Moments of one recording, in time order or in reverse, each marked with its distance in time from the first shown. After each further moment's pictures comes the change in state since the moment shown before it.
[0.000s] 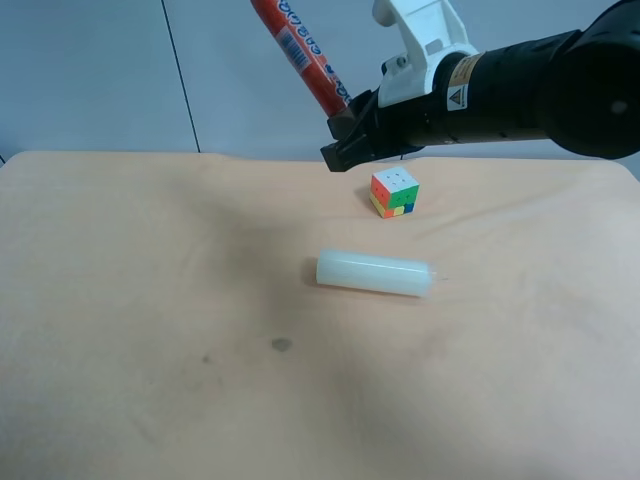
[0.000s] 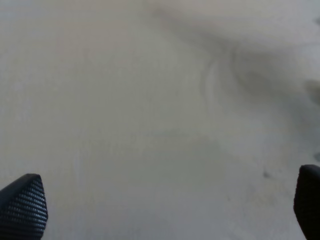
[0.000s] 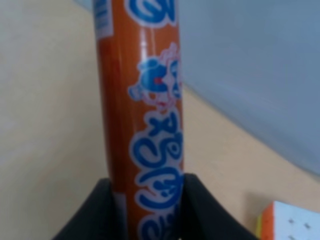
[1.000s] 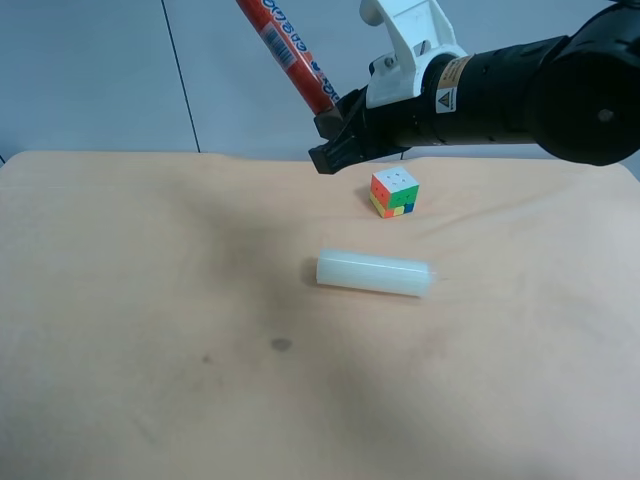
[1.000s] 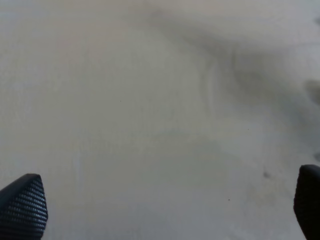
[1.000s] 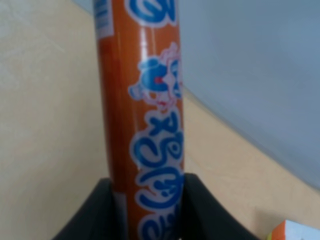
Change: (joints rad) left arm 0.000 0.000 0.000 0.000 0.000 0.000; right arm 0.013 0.012 0.000 0.000 -0.047 0.000
